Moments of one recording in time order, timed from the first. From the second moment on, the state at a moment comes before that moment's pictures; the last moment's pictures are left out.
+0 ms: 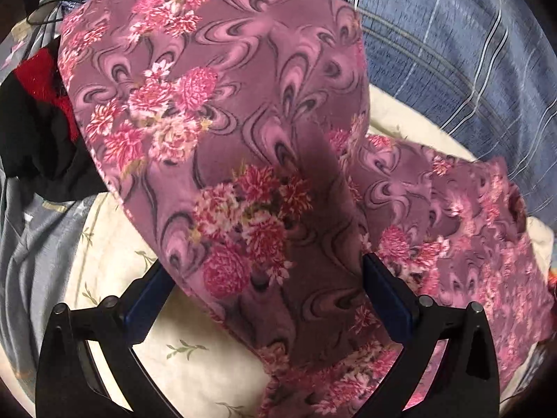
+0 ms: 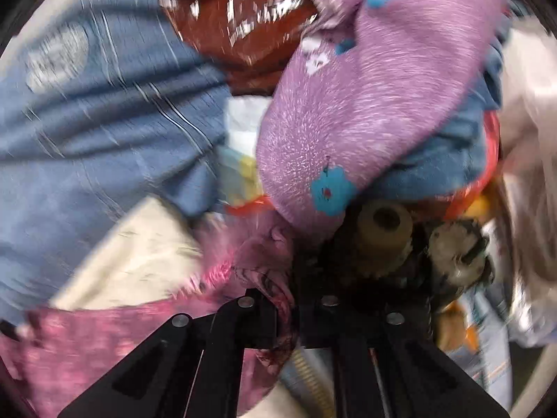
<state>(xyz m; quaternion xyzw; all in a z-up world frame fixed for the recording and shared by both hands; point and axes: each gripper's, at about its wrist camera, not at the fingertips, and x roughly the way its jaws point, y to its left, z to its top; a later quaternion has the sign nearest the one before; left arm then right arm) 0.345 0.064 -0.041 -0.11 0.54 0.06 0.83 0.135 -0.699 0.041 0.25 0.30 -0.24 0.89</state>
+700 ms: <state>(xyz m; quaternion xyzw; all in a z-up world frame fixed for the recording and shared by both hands) 0.370 0.095 -0.048 -0.14 0.54 0.04 0.83 0.230 -0.618 0.016 -0.07 0.44 -0.27 0.86</state>
